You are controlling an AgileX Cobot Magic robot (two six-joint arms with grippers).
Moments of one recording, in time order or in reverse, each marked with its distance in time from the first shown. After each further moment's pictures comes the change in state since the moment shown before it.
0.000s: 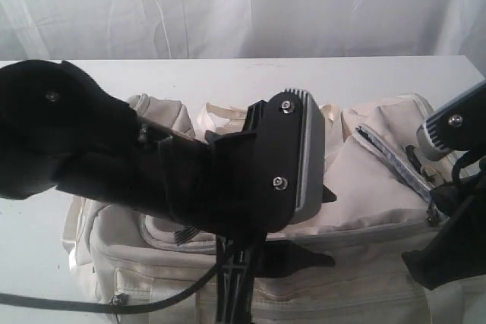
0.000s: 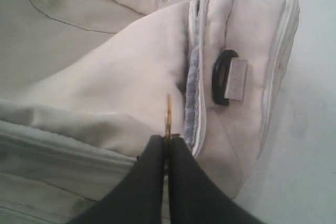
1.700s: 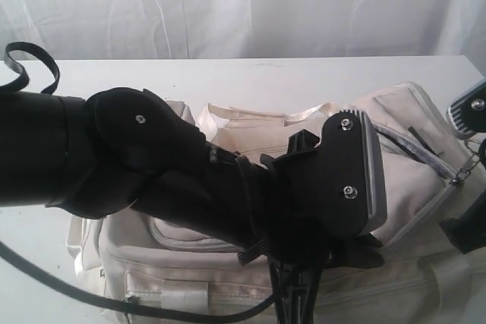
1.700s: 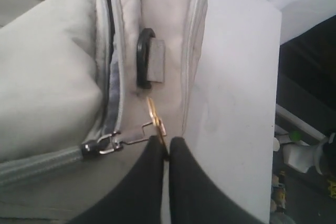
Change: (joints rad) left arm -0.077 0.128 -0.067 -0.120 -0.017 -0.039; right arm -0.084 0.002 0.004 -0.199 0.086 -0.002
